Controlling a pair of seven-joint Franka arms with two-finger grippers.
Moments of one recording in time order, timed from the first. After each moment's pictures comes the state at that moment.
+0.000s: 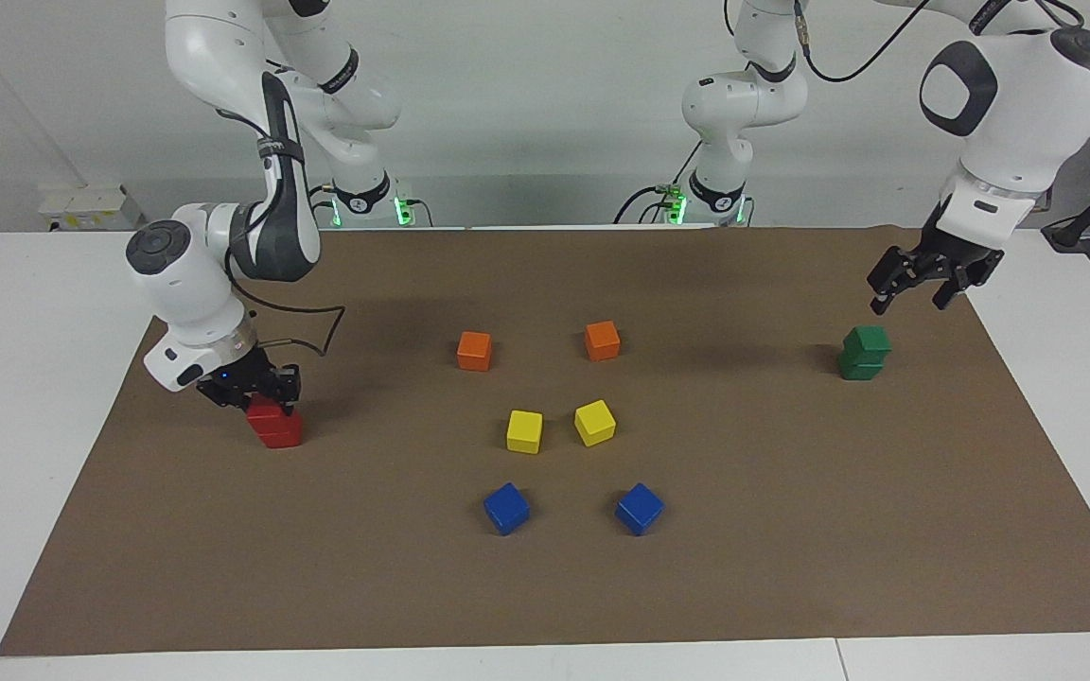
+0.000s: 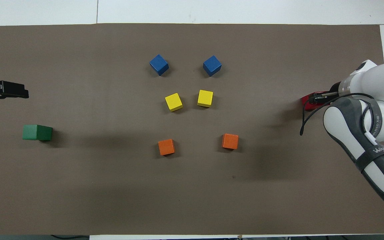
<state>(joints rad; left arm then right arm) 0.07 -0.02 -0.05 -1.73 -0.03 1.82 0.00 -0.17 0.22 0.10 -2.01 -0.02 2.30 -0.11</state>
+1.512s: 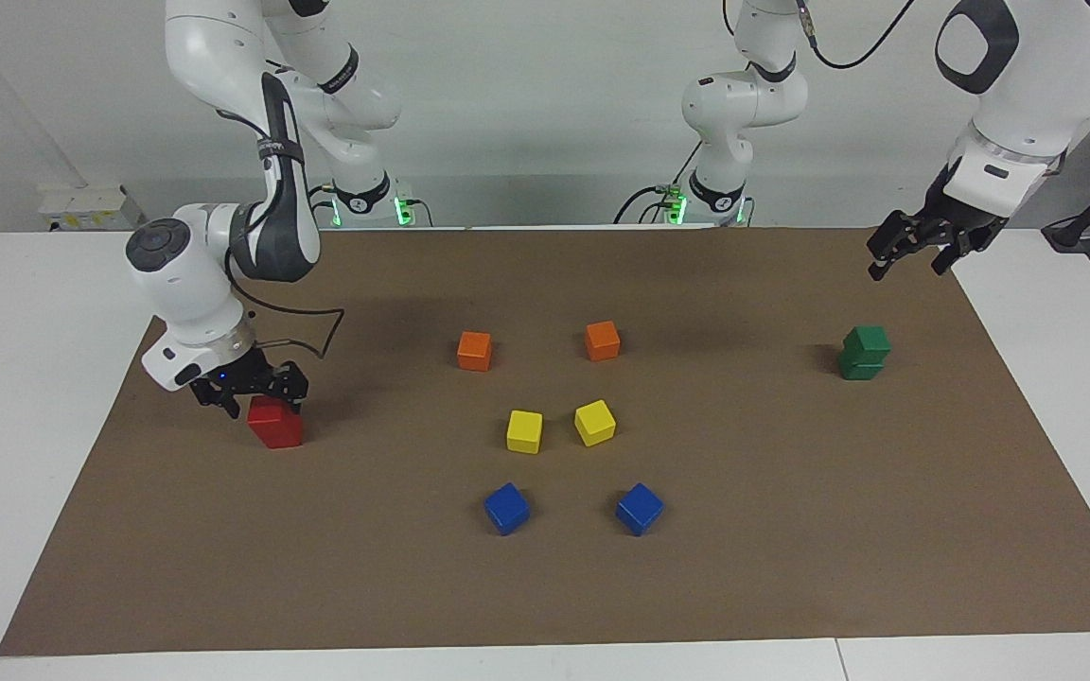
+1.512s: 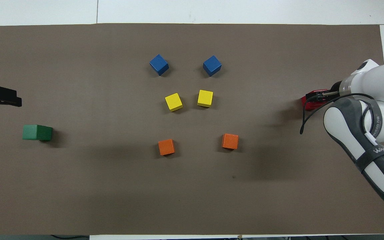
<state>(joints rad) 0.07 -0.02 -0.04 -1.65 -0.03 1.62 -0.01 -0.18 0.21 0.10 -2.01 -0.02 2.31 -0.11</state>
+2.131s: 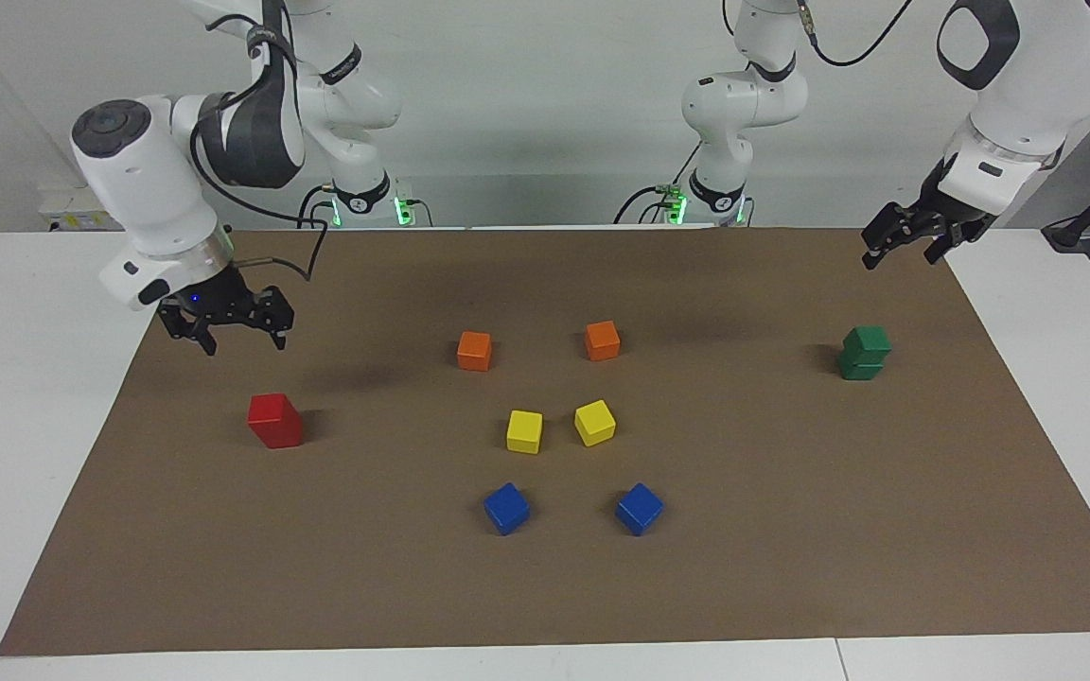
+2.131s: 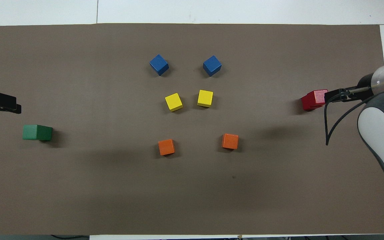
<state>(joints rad) 0.07 -0.03 -0.04 -1.65 -0.03 1.59 -0.01 -0.14 -0.01 0.11 -1.88 -0.02 1.91 -0.11</state>
